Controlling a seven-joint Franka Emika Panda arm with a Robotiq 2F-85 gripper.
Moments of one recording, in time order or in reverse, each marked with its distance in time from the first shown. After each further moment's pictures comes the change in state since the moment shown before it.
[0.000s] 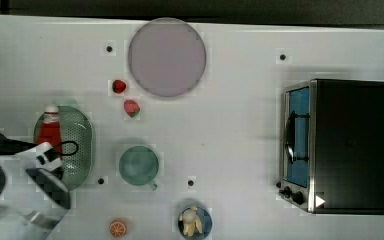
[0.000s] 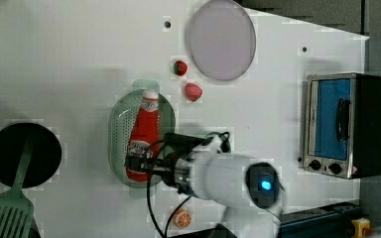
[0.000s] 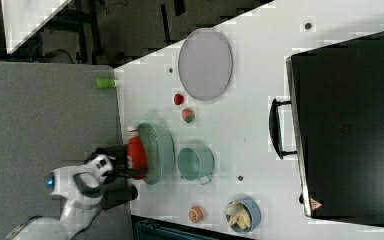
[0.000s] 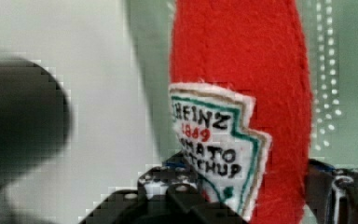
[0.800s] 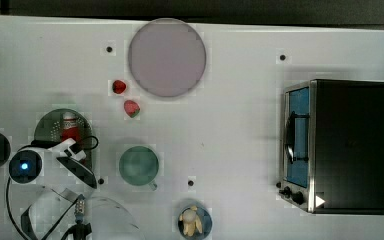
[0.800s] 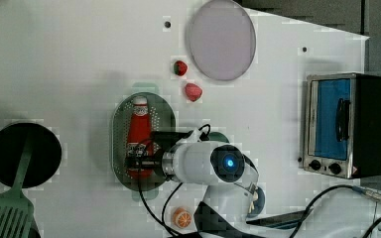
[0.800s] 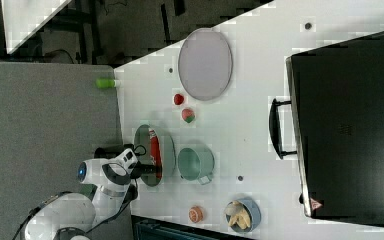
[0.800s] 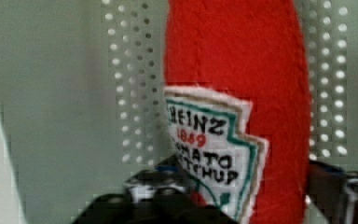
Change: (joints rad) arm 0.080 0.252 -0.160 0.021 -0.232 0.068 -0.019
